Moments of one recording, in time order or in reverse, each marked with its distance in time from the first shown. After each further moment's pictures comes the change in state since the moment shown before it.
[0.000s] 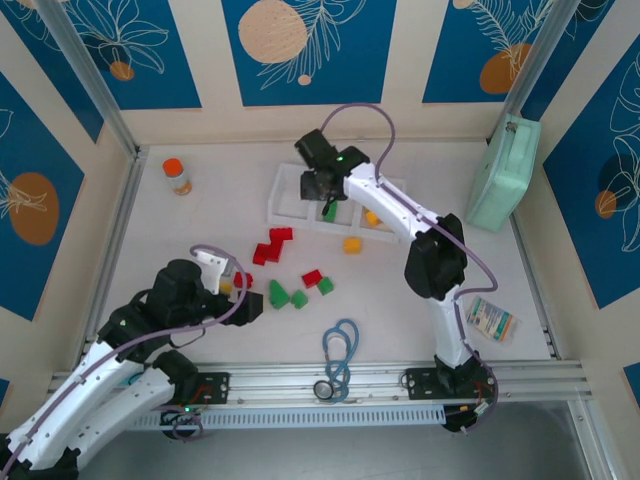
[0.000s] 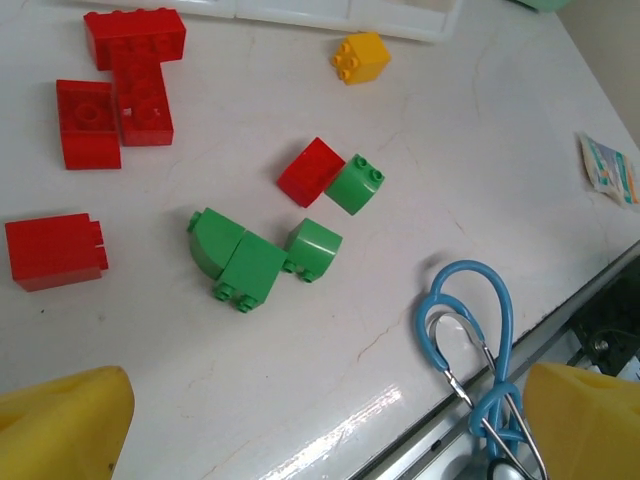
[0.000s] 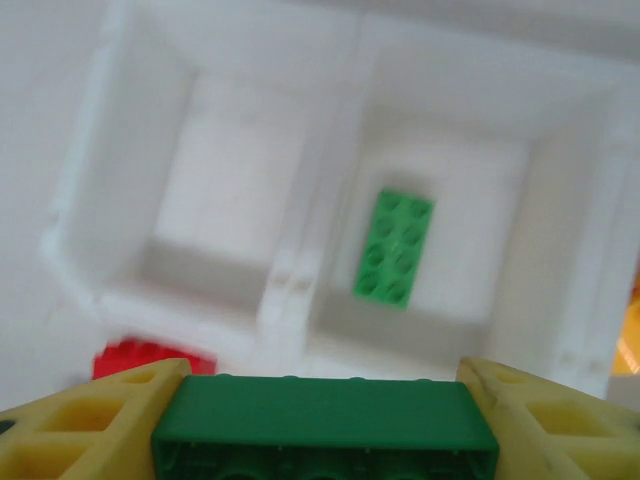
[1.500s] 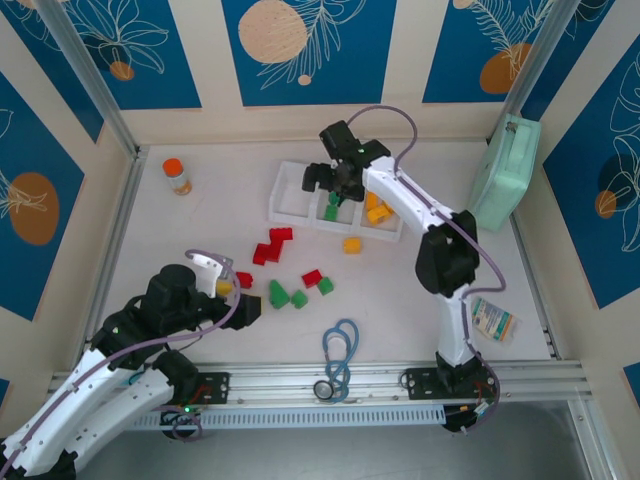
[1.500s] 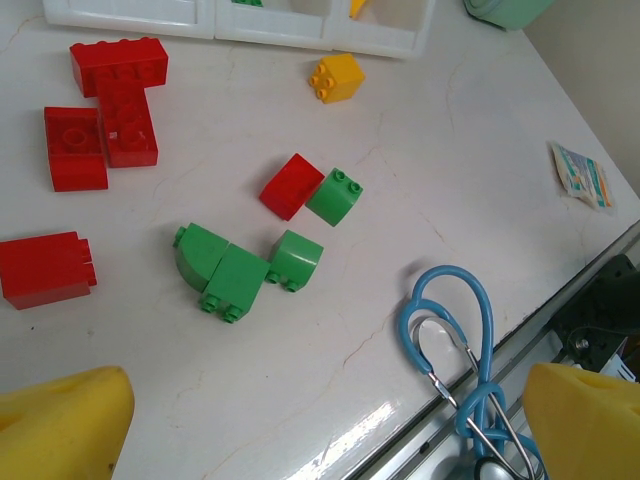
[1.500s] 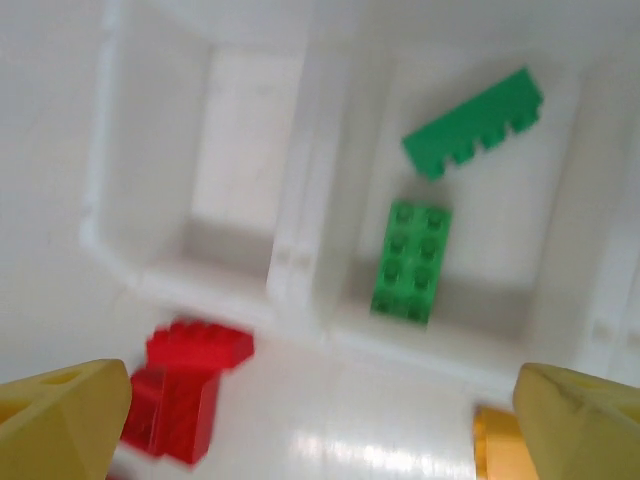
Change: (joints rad) left arm -0.020 -0.049 0.000 0.002 -0.008 -0.001; right arm -0.072 -0.126 -0.169 0.057 -0.253 0.079
